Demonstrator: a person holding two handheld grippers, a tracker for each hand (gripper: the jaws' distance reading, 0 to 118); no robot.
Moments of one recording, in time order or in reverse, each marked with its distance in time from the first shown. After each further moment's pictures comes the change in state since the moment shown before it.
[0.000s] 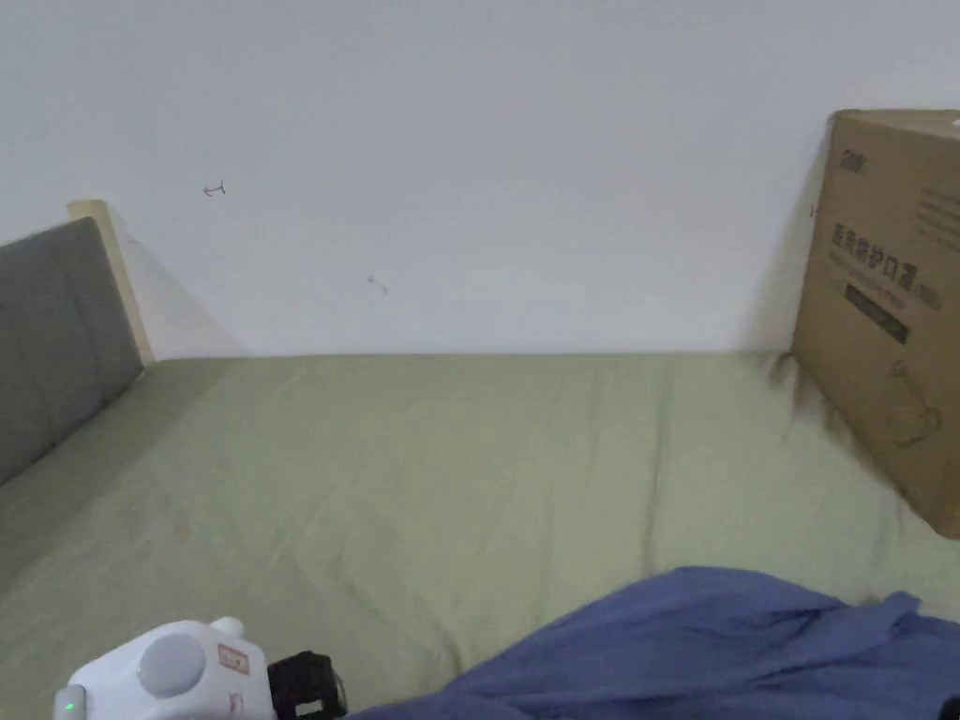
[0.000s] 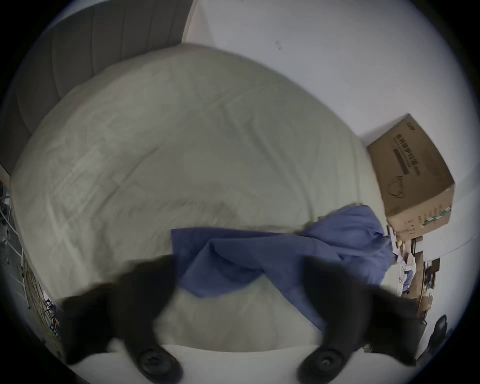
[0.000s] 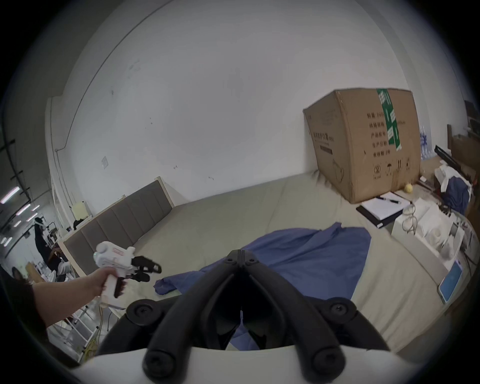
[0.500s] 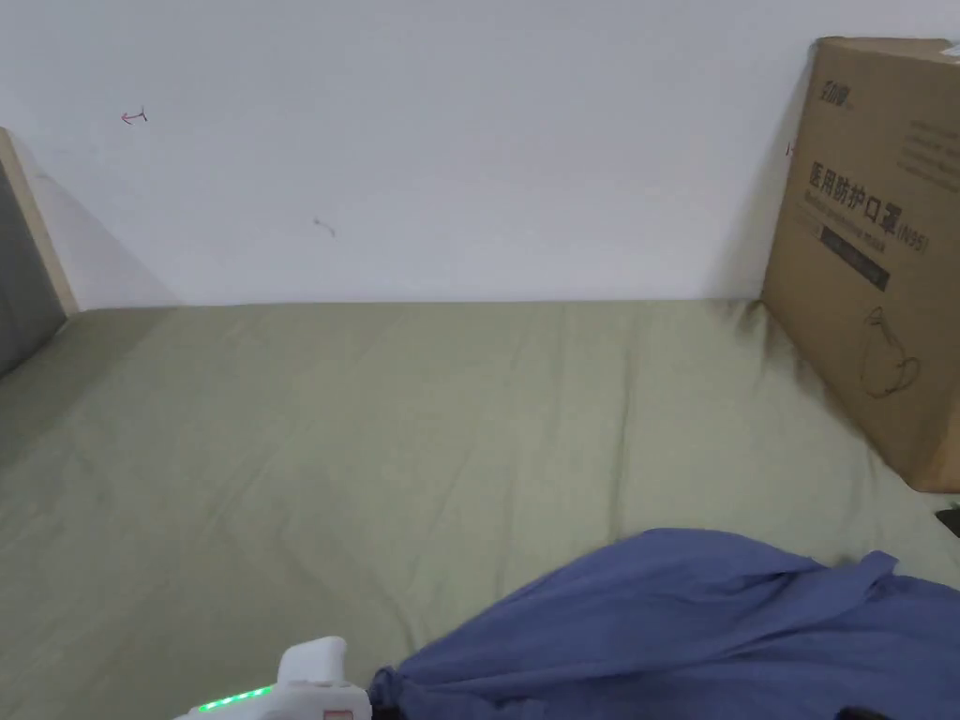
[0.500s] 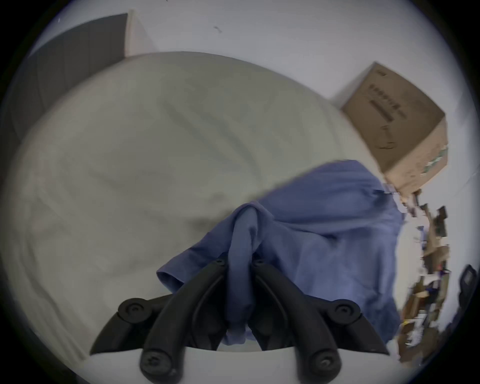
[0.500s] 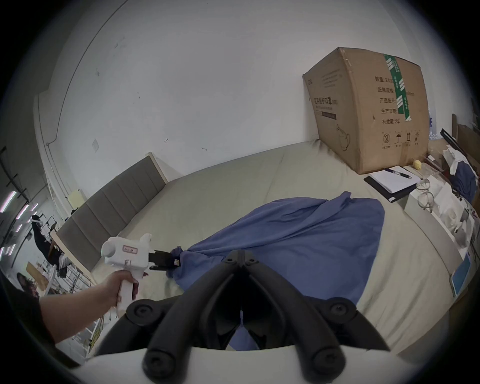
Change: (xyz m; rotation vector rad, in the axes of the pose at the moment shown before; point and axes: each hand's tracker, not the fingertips) left arm 0.085 -0.074 -0.055 0.028 -0.190 -0.236; right arm 0.004 -0.018 -0.072 -0.160 -0.003 -0.008
